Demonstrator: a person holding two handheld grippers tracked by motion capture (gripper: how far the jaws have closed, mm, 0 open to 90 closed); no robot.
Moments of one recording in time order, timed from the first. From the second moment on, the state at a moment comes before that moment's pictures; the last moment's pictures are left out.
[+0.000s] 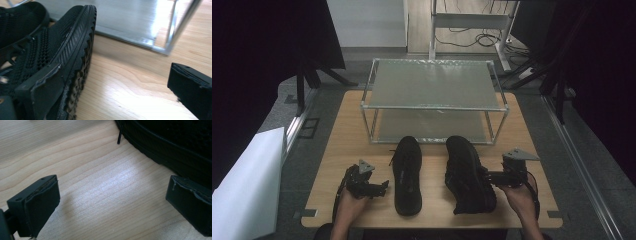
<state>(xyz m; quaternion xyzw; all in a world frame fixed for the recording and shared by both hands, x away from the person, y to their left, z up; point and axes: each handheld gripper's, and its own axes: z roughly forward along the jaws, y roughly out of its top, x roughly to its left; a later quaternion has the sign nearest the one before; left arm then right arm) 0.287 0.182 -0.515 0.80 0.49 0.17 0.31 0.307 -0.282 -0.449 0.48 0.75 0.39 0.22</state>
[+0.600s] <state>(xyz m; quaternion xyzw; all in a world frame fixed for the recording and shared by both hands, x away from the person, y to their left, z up) 0.288 0.181 -0.516 0.80 0.49 0.17 0.30 0.310 -0.316 -0.462 0.52 0.73 0.39 0.22</state>
